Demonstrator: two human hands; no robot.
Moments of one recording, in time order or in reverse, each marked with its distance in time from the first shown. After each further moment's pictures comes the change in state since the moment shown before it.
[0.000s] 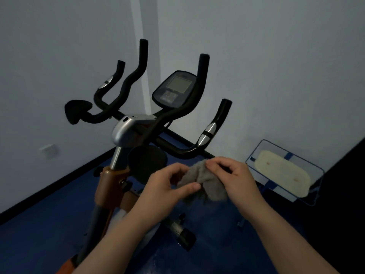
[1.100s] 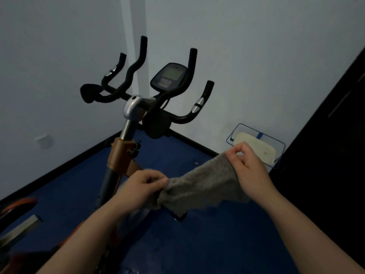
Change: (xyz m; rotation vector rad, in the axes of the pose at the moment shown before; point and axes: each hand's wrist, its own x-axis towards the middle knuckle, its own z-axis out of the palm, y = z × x) left_hand -0.169 0.012 -0.041 0.005 -0.184 -0.188; right_hand -0.178 -0.033 0.004 -0.379 0.216 0.019
